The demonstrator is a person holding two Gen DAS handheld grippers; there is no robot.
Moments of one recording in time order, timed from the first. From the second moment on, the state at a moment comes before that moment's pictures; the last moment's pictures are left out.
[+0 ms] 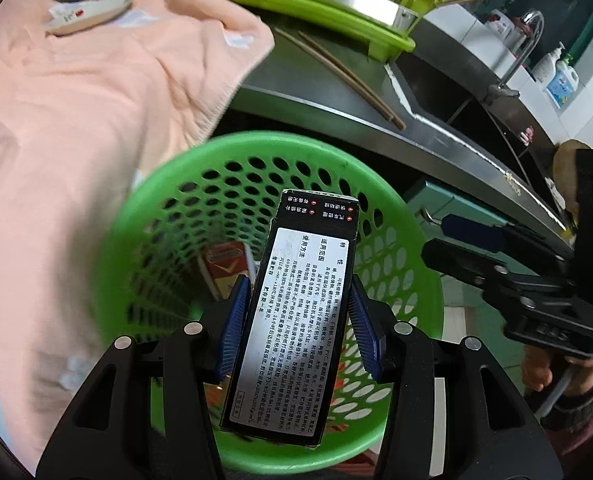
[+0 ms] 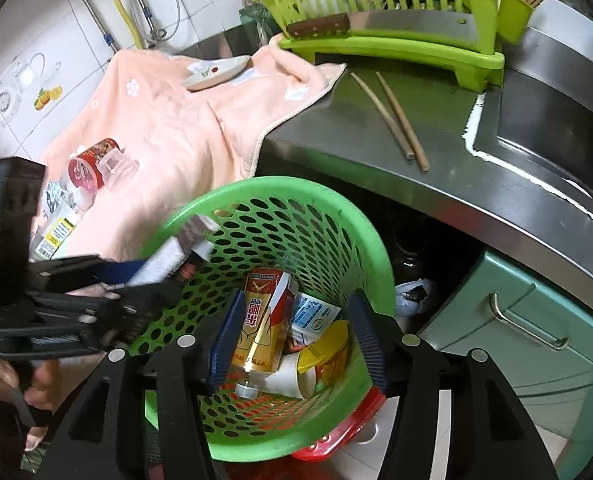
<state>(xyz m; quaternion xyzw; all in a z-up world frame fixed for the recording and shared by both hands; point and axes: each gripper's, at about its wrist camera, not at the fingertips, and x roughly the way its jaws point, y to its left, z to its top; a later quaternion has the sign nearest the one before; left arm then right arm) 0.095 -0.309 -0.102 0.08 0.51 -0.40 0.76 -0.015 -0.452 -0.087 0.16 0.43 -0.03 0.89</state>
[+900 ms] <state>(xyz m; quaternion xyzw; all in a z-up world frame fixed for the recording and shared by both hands) 0.087 -0.325 -0.127 0.03 0.54 -0.40 0.74 -0.033 -0.456 -0.086 0.18 0.41 -0.02 0.89</state>
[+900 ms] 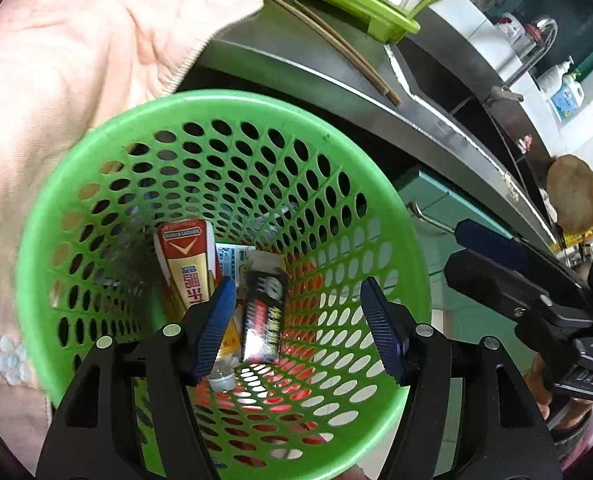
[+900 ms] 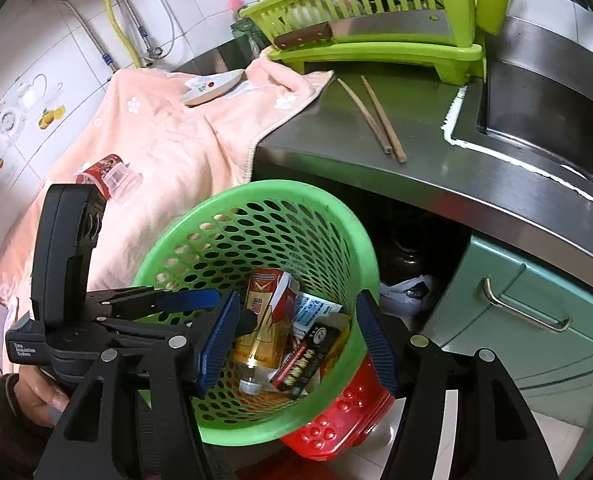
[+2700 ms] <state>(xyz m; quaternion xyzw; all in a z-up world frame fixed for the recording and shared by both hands) 0.212 -0.047 -0.053 0.16 0.43 -0.19 0.87 0.176 -0.247 -0.014 0.09 0.41 0.20 0.89</state>
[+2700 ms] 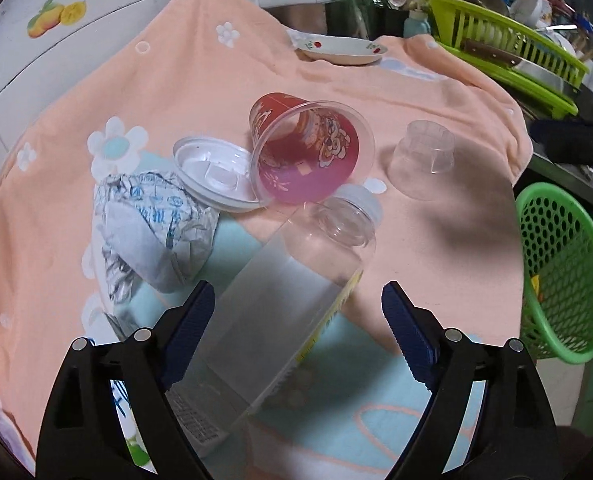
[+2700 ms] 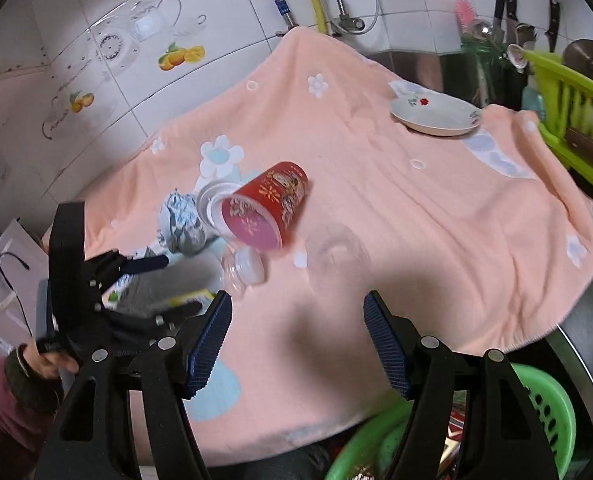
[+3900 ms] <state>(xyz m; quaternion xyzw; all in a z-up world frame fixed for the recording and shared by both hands) 0.253 -0.060 -0.084 0.18 0.48 -0.24 0.82 0.270 -0.206 -0.092 -0.03 0.46 0.17 0.87</state>
